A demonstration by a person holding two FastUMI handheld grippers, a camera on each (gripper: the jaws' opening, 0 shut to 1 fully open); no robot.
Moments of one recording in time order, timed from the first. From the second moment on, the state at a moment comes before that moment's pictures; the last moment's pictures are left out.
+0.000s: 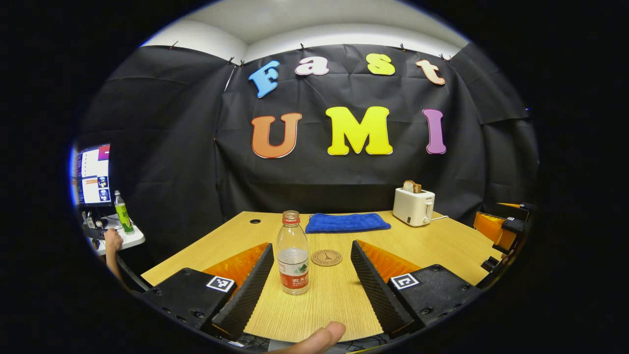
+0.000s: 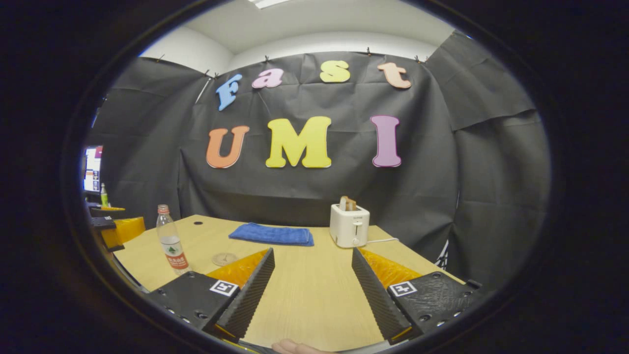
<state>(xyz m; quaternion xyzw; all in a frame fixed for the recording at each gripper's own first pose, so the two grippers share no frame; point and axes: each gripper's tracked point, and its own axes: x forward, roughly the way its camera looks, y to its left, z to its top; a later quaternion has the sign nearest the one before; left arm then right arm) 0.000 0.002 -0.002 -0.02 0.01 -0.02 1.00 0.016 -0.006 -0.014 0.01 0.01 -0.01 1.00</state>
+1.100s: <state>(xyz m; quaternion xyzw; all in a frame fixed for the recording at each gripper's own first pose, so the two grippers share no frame) 0.019 0.065 -0.008 0.02 0.01 0.03 1.00 0.124 0.131 -0.092 -0.01 0.05 0.07 1.00</state>
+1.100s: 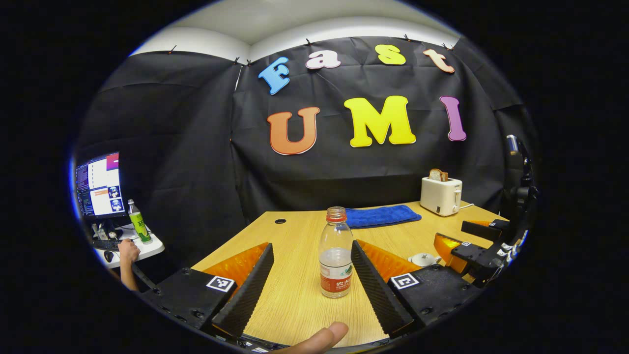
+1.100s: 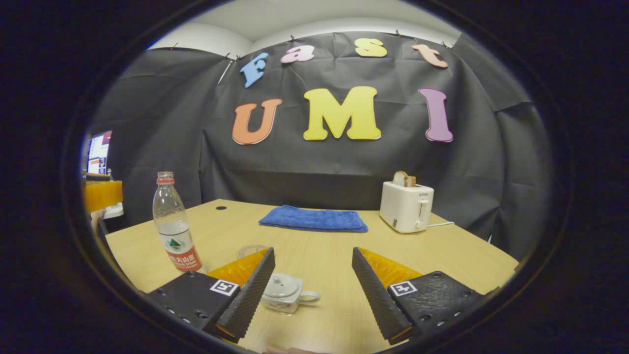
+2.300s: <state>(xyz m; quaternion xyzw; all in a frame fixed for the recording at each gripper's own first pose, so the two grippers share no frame) 0.021 0.079 -0.013 0.00 0.02 0.04 1.00 0.147 0.171 -0.136 0.00 0.10 0.07 0.99</state>
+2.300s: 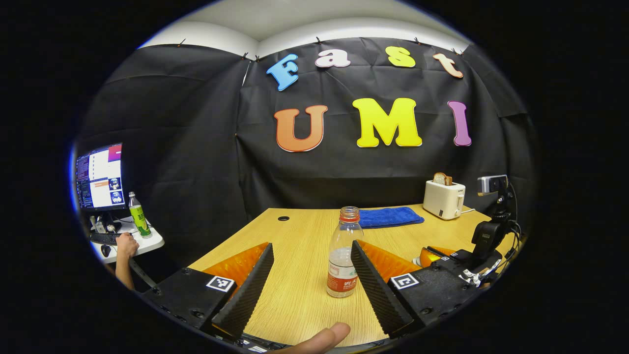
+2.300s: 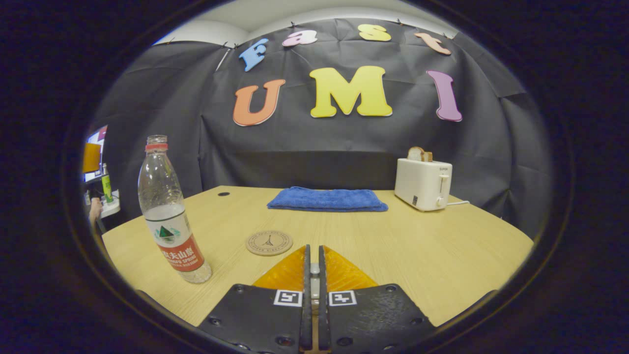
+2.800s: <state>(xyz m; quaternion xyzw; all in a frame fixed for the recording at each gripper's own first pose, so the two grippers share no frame) 0.032 0.063 -0.022 -0.01 0.03 0.00 1.00 0.148 0.169 -0.123 -0.01 0.08 0.07 0.99</state>
